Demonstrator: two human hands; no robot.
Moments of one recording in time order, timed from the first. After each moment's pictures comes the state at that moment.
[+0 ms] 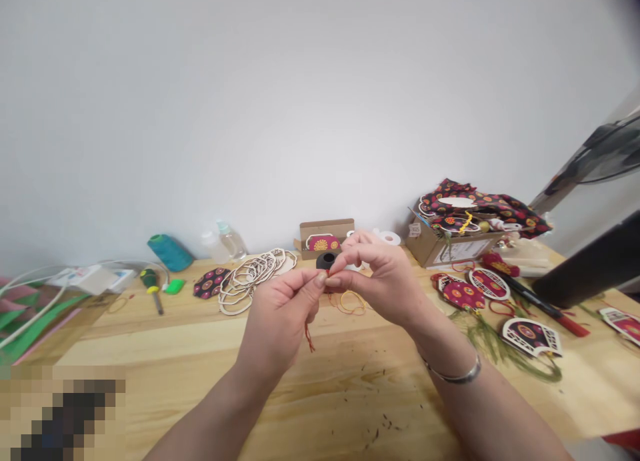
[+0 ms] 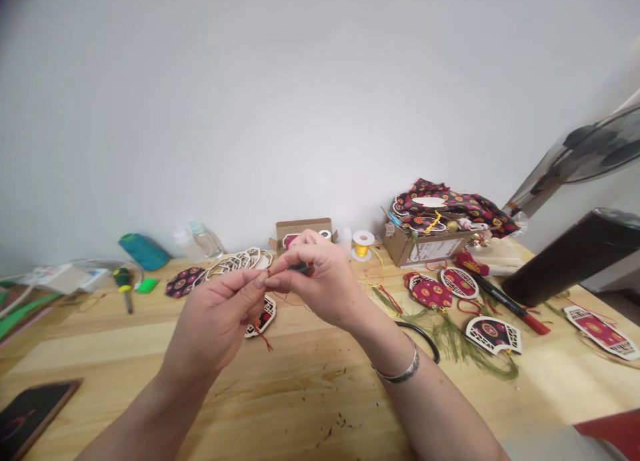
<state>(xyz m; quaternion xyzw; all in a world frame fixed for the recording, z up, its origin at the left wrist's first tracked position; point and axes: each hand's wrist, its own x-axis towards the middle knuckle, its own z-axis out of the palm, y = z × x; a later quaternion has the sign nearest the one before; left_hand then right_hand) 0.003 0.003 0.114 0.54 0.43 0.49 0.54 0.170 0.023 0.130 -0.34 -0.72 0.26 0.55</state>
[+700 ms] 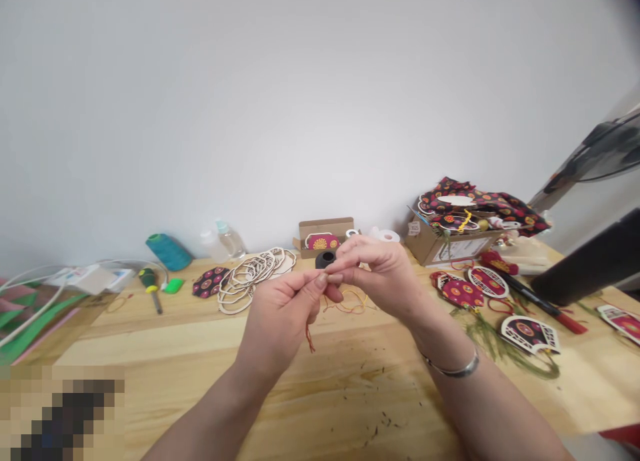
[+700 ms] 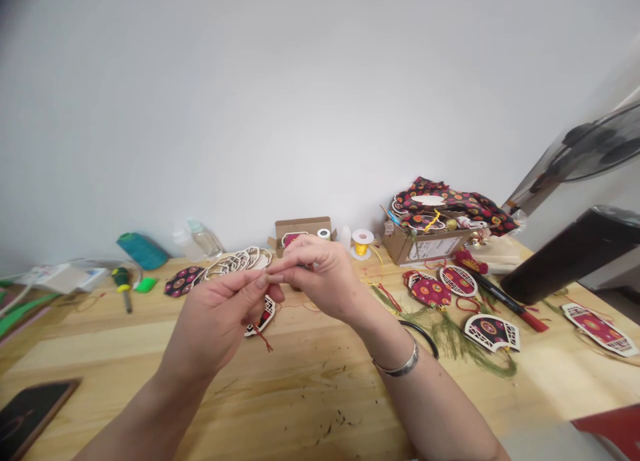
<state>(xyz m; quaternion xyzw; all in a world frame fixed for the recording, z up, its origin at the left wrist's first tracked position) 0.004 0.003 0.117 0.58 0.45 0.45 0.51 0.174 0.030 0.121 -0.29 -0.70 0.32 0.57</state>
